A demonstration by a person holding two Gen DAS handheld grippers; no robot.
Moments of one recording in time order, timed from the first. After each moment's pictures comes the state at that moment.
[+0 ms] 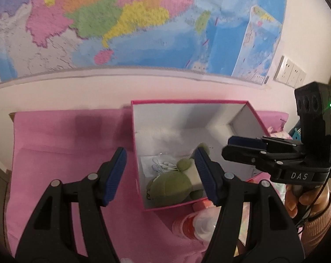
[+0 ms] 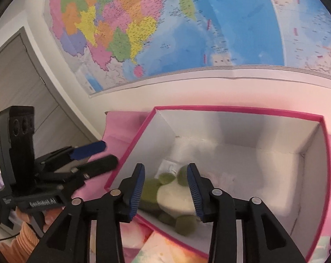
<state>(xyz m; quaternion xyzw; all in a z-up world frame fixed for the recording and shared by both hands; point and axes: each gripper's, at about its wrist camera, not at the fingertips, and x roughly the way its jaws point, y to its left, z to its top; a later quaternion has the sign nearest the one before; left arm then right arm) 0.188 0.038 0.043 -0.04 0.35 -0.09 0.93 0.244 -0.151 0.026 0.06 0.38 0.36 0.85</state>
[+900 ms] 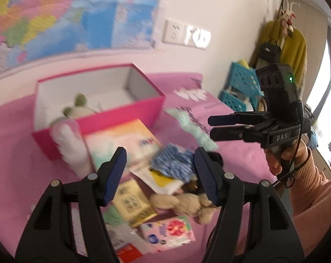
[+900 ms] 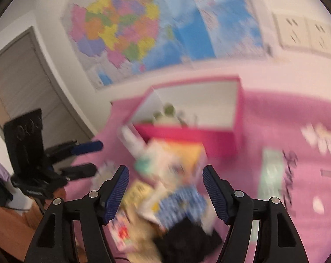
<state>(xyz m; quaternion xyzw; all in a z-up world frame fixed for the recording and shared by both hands) 0.045 -0.070 0.031 0.00 0.34 -0.32 0.89 0.072 -0.288 0.027 0.06 0.36 0.32 0.87</state>
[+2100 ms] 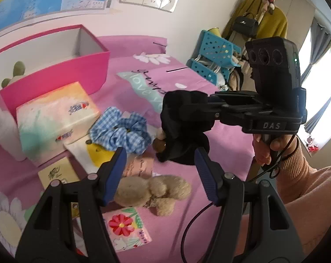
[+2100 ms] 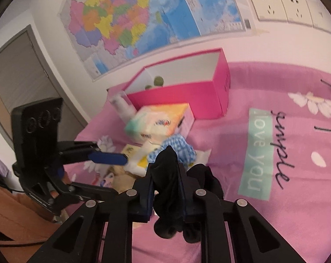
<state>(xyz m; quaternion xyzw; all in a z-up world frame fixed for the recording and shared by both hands) 0.034 -0.129 -0.006 0.01 0.41 -0.41 0.82 0.030 -0.318 -0.009 0.06 0.36 0.32 0.87</state>
